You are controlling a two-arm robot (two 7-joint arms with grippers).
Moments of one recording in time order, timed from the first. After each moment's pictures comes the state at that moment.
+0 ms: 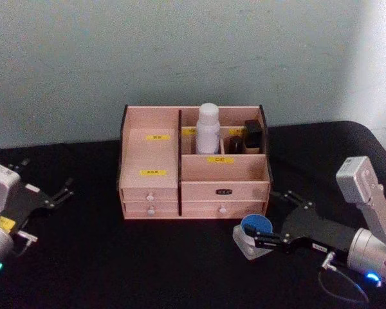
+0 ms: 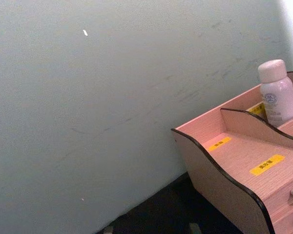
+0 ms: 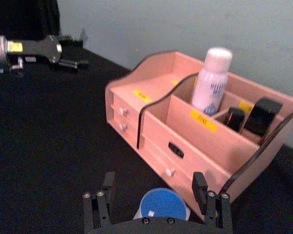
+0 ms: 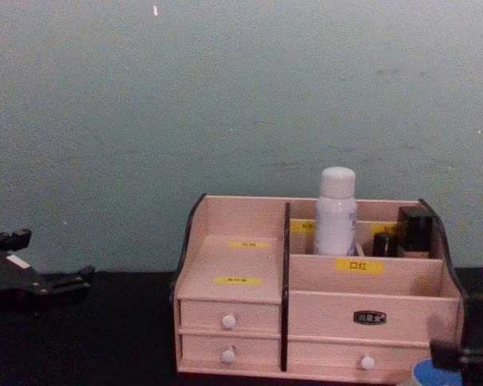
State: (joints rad) left arm -0.20 0.60 0.45 -1.41 -0.25 -0.12 0.03; right arm 0.02 0.64 -0.29 -1.66 0.41 0.08 0.52
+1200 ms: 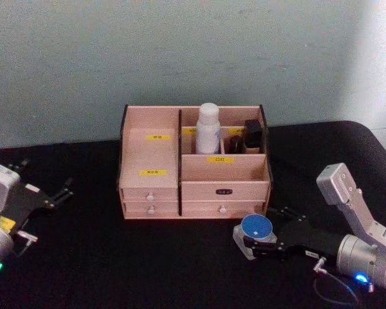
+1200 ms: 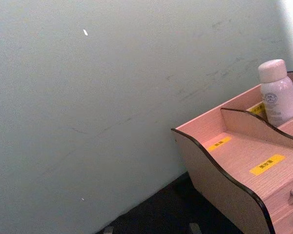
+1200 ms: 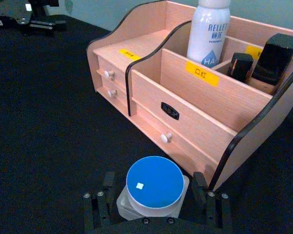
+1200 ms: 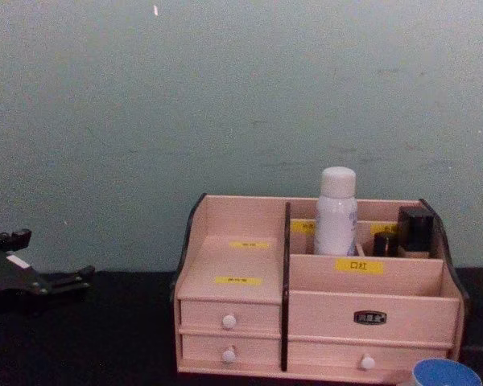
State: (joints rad) left arm -0.20 0.60 0.45 -1.41 -0.25 -0.12 0.03; right arm 0.11 0.61 -0.36 -1.52 0.42 0.15 0.51
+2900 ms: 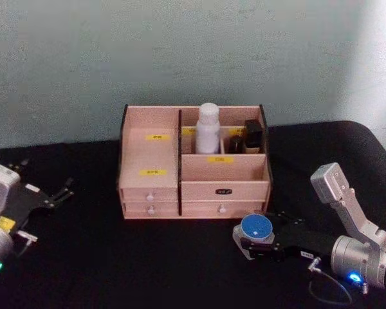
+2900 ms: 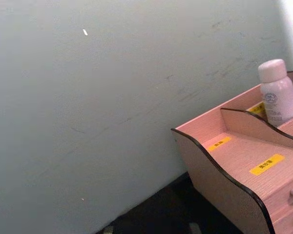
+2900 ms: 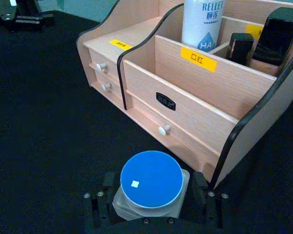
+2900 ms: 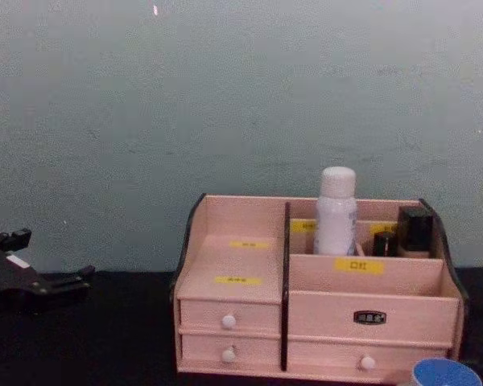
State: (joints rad) left arm -0.20 0.60 0.45 -1.41 -0.25 -0.12 0.03; right arm 0.14 0.60 -0.39 -1.47 0.45 0.20 0.50
